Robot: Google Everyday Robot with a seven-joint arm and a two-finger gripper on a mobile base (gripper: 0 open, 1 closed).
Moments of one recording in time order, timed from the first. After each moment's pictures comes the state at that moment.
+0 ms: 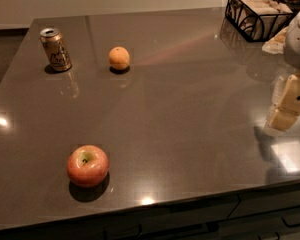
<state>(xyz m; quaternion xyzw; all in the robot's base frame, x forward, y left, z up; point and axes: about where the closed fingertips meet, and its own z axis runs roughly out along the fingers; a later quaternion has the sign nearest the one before) 0.438 -0.217 0.976 -0.60 0.78 -0.03 0.16</state>
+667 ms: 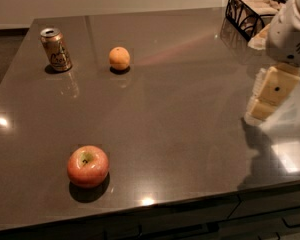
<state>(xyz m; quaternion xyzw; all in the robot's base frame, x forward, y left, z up) 0.462 -0.200 0.973 -0.60 0.78 -0.02 0.18</state>
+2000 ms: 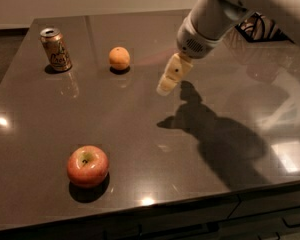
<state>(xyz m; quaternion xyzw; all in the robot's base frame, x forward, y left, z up) 0.598 -0.072 0.921 -0.54 0.80 0.03 0.26</state>
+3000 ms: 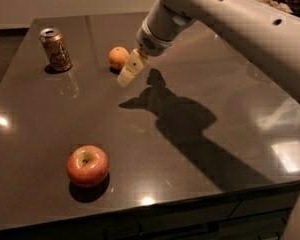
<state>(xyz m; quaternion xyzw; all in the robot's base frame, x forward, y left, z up) 0.660 0.019 0.896 -0.51 0.81 0.07 0.28</state>
